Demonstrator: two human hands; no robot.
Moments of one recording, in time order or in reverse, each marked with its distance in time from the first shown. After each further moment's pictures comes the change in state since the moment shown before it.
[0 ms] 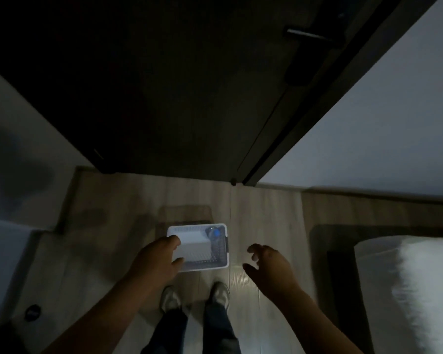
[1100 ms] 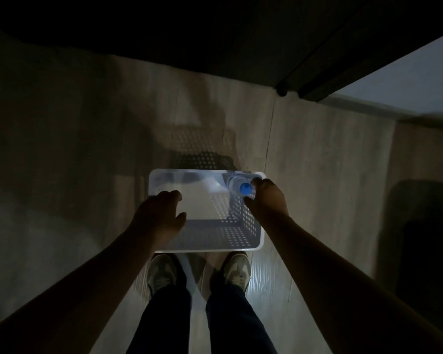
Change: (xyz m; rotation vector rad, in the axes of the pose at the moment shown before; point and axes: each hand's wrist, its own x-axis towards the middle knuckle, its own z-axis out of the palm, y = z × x) left_hand 0.317 -0.186 0.272 0.074 -0.175 -0.145; right_hand 0.395 0.116 0.332 0.021 -0.104 0.126
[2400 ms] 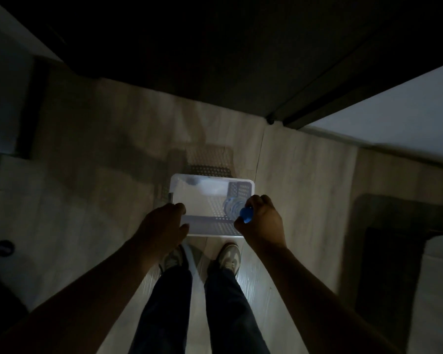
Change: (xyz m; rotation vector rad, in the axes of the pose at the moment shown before) left_hand -0.143 0.025 -0.093 -0.056 -0.017 0.050; right_hand -0.173 -0.073 -0.111 0.058 0.121 -0.120
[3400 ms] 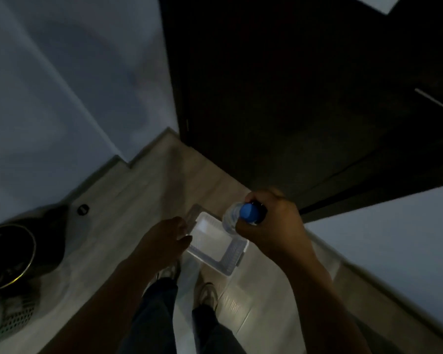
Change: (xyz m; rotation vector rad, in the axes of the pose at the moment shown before) left_hand -0.321 0.144 -0.094 -0.533 0.504 -0.310; right_hand -0.232 -0.143 -0.312 -0.026 -0.073 -0.732
